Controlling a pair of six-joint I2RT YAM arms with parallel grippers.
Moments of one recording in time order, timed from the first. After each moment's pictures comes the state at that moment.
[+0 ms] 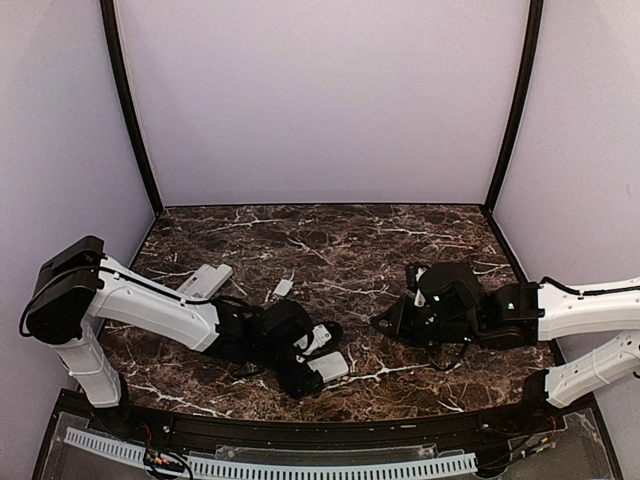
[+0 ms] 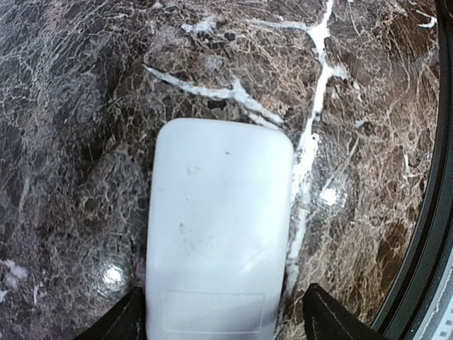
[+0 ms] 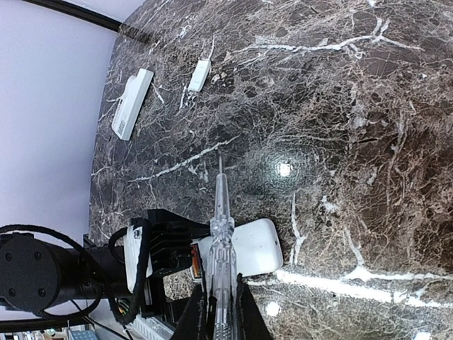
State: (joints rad) left arm -1.16 1.73 0.90 -0.18 0.08 -0.18; right arm 1.16 1.15 0.72 -0.24 0.20 1.16
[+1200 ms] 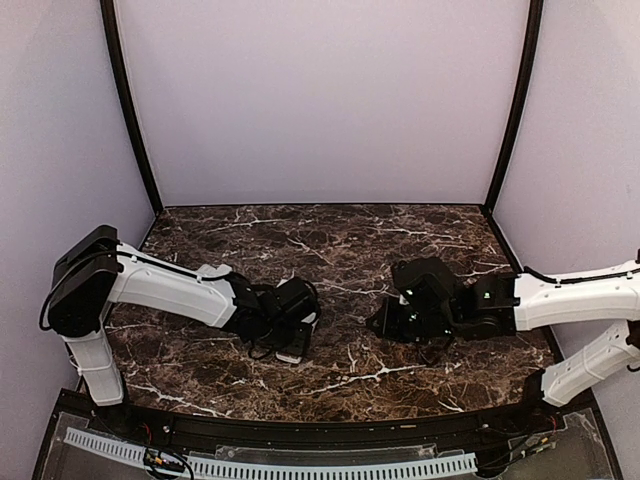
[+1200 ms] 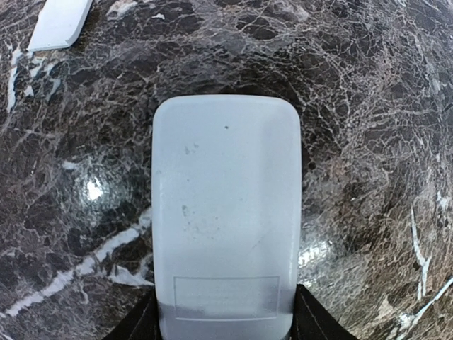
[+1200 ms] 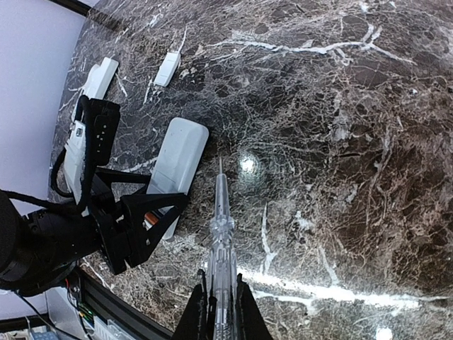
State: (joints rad) left arm -1.07 1.83 1.07 -0.40 -0.25 -0.76; right arm 1.13 1.28 0.81 -0.32 0.21 1.07
